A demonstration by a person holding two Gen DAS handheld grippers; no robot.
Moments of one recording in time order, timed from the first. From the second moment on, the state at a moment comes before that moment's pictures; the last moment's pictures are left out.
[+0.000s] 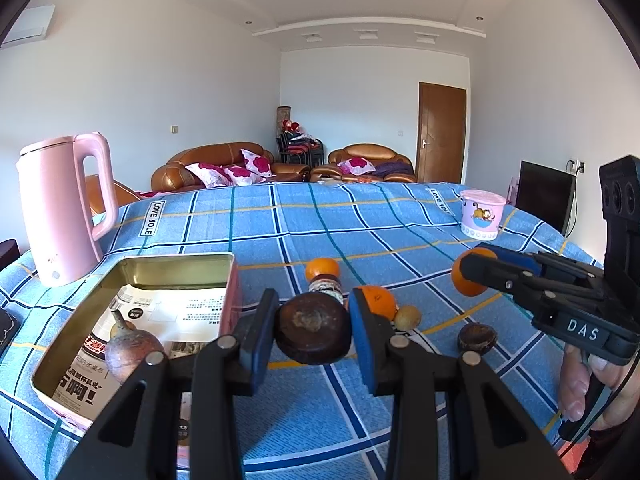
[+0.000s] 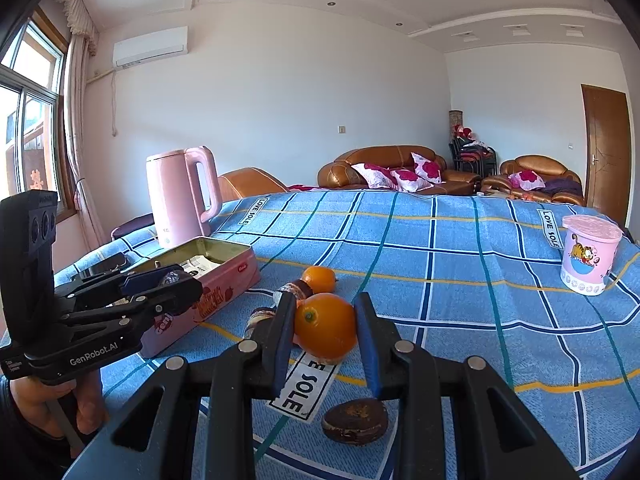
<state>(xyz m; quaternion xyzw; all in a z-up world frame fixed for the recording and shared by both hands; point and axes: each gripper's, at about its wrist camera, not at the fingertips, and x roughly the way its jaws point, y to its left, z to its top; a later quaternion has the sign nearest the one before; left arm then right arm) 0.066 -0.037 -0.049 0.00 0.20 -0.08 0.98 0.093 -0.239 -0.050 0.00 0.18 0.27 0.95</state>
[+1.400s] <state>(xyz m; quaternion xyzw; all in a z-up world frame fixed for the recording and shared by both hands) 0.045 0.048 -0.028 -0.04 0.17 0.02 0.98 0.089 -0.140 -0.018 -0.05 0.16 0.35 0.92</state>
